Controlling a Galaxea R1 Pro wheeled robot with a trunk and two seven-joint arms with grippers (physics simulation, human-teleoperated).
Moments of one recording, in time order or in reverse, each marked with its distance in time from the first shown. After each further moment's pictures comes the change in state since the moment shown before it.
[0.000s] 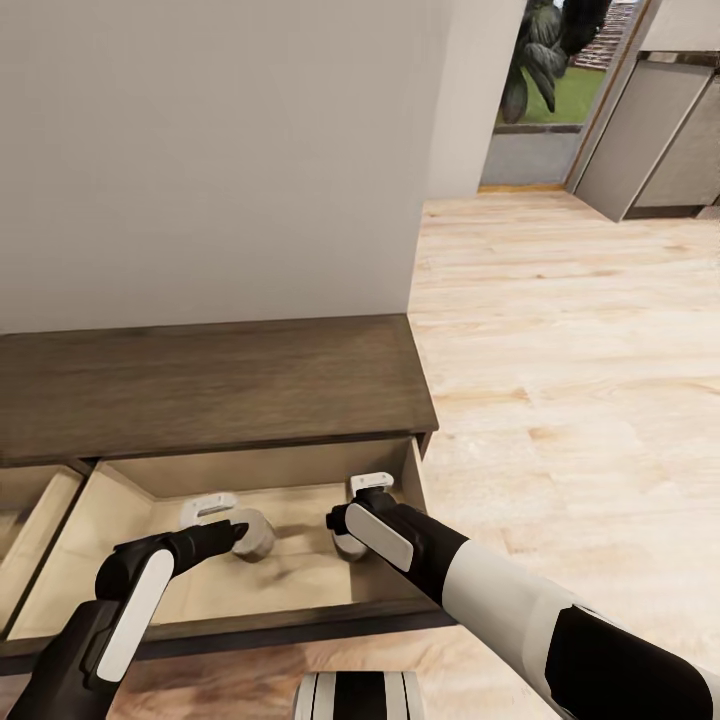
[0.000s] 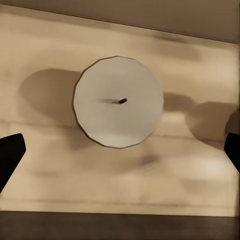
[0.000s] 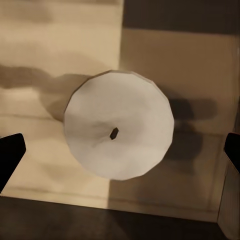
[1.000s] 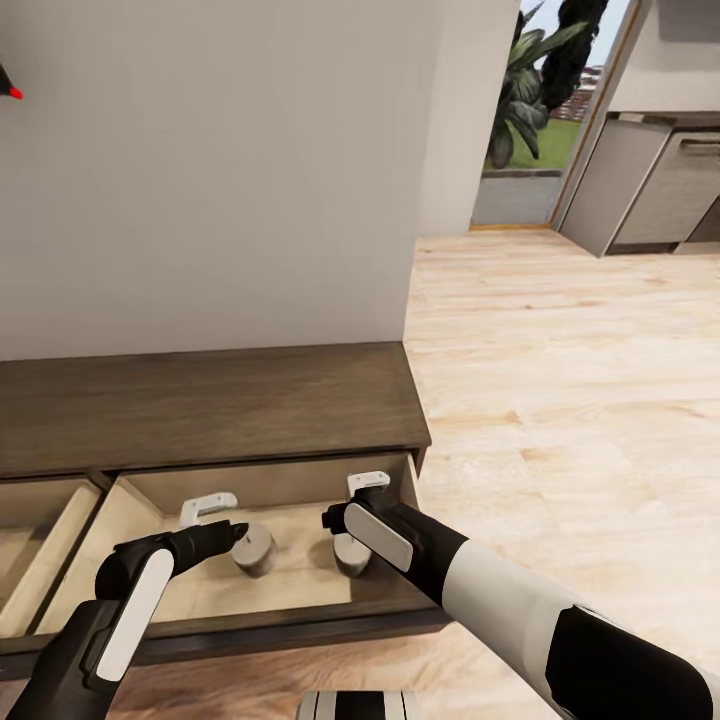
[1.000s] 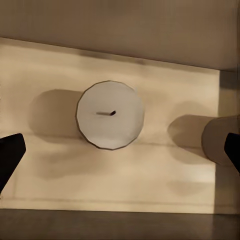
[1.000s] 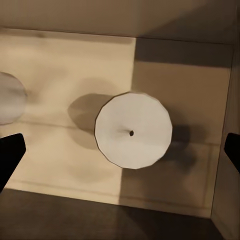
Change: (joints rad) left arm -0.001 0.001 0.001 0.001 0.002 0.003 0.000; right arm 0.000 0.000 0.000 -0.012 0.003 -0.004 0.028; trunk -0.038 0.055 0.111
